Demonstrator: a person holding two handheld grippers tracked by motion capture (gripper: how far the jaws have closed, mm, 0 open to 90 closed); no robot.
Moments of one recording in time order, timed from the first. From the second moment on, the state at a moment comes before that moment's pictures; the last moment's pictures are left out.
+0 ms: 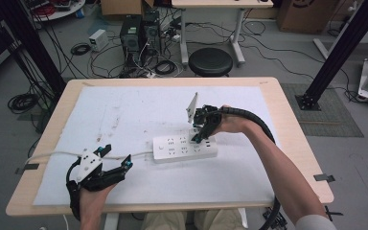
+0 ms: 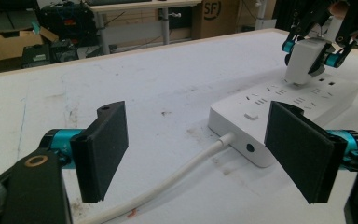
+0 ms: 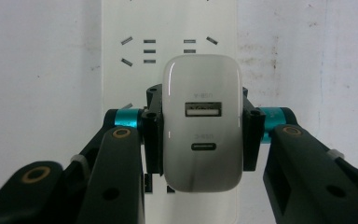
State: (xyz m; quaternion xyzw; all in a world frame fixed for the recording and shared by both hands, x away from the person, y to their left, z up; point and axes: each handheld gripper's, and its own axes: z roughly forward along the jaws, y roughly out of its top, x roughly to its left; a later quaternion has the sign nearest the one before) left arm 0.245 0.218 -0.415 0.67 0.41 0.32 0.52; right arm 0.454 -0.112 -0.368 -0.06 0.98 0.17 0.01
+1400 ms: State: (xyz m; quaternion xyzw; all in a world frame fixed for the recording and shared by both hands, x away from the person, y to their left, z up) left arm 0.241 0.222 -0.413 0.67 0.42 0.32 0.52; right arm 0.458 -0.117 -0.385 -0.06 0.98 0.20 -0.01
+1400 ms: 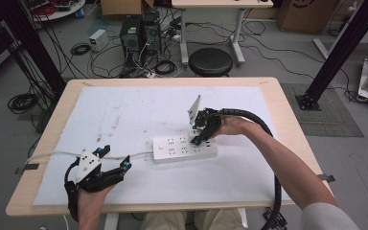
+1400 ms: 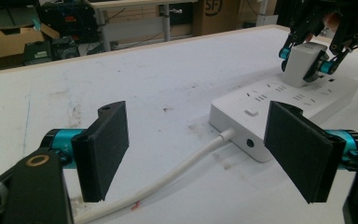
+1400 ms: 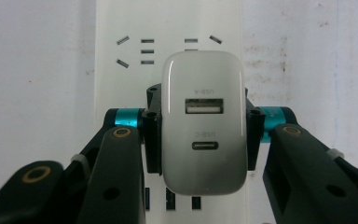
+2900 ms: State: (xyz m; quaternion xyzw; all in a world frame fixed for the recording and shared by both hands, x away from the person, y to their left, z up) left arm 0.245 0.227 -0.416 0.67 0.42 0.32 0.52; right arm 0.453 -0.137 -0.381 0.05 0.96 0.28 0.00
